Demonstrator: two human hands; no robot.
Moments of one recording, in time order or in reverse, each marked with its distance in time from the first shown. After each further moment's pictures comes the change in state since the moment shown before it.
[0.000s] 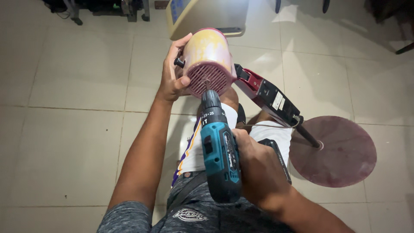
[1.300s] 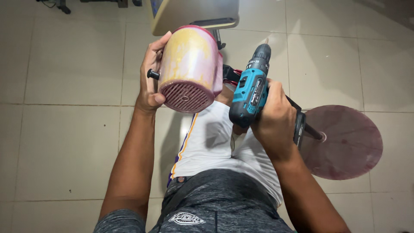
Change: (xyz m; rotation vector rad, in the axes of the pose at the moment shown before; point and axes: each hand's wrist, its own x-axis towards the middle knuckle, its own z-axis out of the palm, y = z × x) left_hand -0.007 0.009 0.000 -0.054 -0.003 -0.033; right_hand 0.070 0.104 -0.006 -0.248 0.469 -0.034
